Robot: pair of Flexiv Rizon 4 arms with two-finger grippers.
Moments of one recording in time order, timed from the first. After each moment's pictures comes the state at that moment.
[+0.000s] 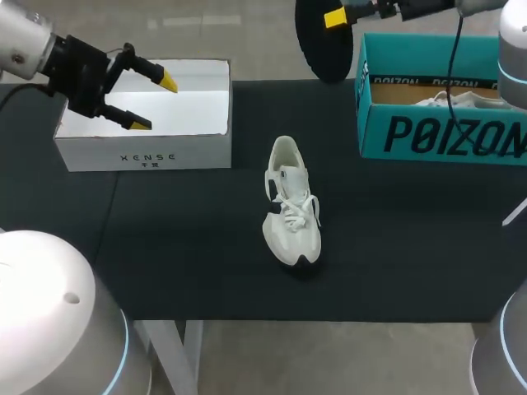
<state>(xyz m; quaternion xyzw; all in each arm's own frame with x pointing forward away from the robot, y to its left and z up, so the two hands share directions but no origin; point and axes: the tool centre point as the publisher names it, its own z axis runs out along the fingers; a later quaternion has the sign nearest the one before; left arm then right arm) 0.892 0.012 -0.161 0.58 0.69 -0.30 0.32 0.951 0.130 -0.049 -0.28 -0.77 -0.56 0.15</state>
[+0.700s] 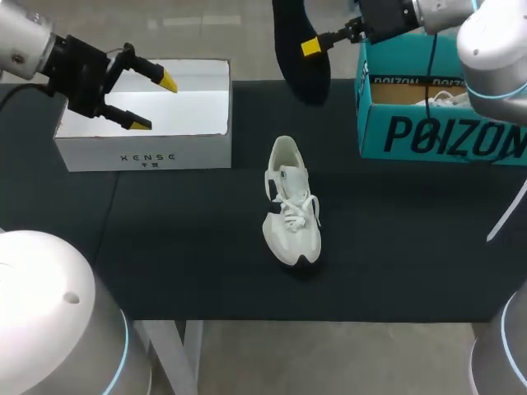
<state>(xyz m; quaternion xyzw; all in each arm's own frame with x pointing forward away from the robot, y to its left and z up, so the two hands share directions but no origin) 0.892 0.012 -0.161 0.58 0.69 -0.30 0.32 0.975 0.162 -0.125 -0.27 -0.81 -0.51 0.09</state>
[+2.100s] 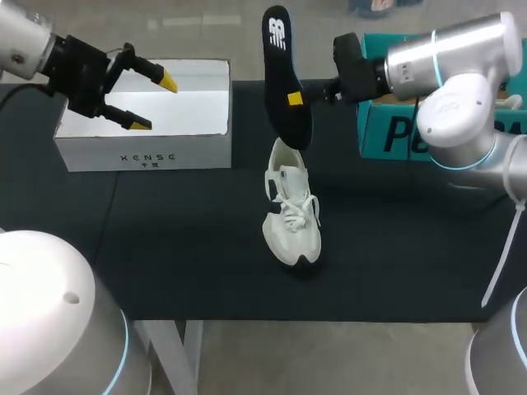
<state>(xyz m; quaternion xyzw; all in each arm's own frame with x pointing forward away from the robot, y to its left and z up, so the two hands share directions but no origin) 0.892 0.012 -0.161 0.58 0.69 -0.30 0.32 0.967 0.181 -0.220 -0.32 -0.79 -0.52 0.05</state>
